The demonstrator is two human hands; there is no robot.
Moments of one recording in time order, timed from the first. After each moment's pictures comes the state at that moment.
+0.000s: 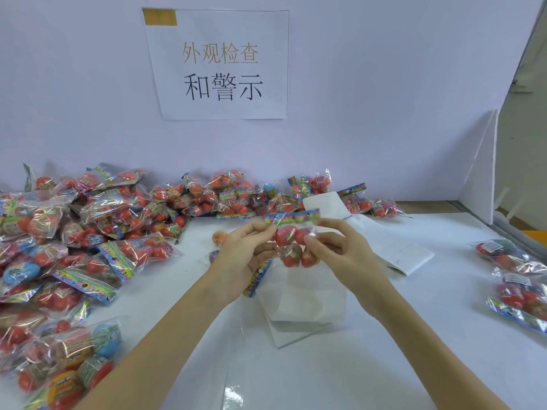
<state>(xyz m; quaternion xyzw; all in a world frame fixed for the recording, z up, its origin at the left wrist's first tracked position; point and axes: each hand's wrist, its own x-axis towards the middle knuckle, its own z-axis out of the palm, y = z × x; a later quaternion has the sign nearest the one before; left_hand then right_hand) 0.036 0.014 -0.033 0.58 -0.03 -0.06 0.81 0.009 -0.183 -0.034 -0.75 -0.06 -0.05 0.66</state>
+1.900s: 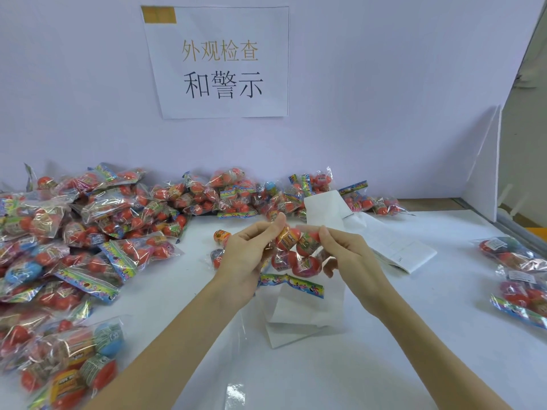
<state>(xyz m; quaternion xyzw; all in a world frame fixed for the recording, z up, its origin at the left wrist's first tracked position) 0.024 0.000 -0.028 0.58 0.01 -0.04 0.81 0.004 -0.183 -0.030 -0.76 -0.10 -0.03 0.64</state>
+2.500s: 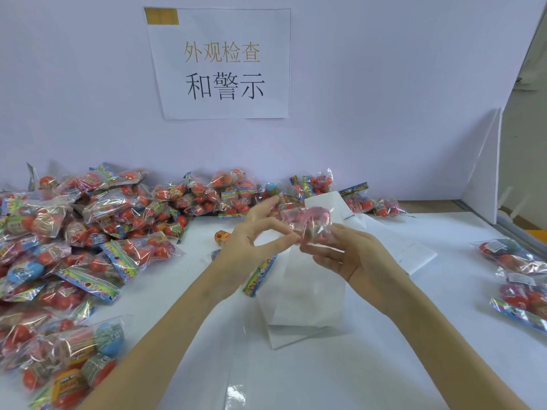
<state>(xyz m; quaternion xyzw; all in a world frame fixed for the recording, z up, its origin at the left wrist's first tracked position) 0.026 0.021 -0.025 0.73 -0.20 0.03 0.66 0.012 -0.197 -0.024 -0.53 -0.07 0.11 0.84</state>
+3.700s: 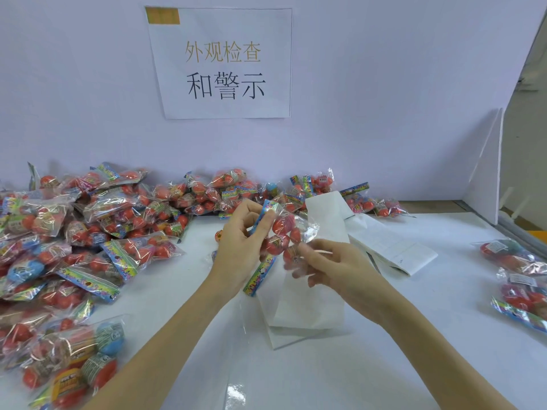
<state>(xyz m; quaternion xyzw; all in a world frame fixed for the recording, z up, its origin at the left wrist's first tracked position) 0.032 0.013 -0.032 0.71 -0.11 0.15 0.68 0.006 -0.180 -0.038 -0.69 -0.11 0.11 0.71</state>
